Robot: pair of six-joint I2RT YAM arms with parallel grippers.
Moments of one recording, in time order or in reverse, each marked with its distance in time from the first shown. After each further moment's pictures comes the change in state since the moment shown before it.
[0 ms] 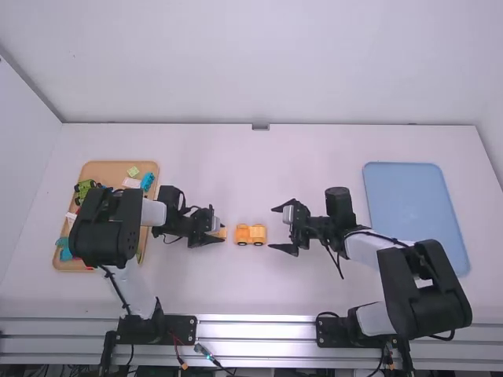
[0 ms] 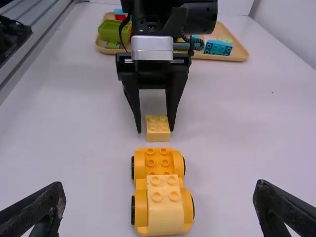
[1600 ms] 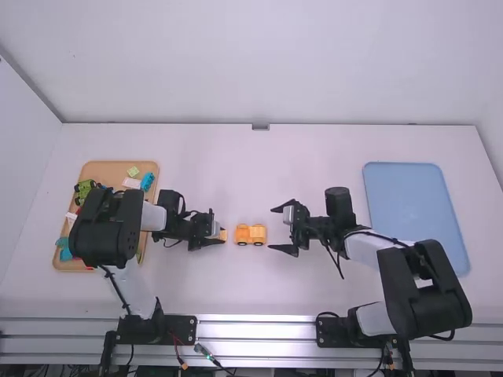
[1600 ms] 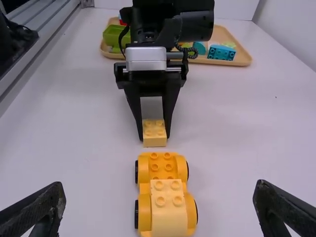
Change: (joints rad) left arm 0.000 0.000 -0.054 0.090 0.010 0.011; right arm -0.001 0.000 0.000 0.002 -0.023 0.000
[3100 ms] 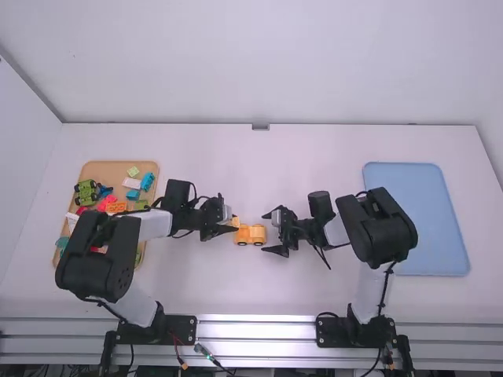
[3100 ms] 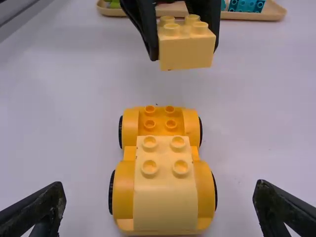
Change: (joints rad) left arm -0.150 -0.230 -0.019 0.132 0.003 -0.433; right arm 0.054 0.494 0.104 0.292 0.005 -0.019
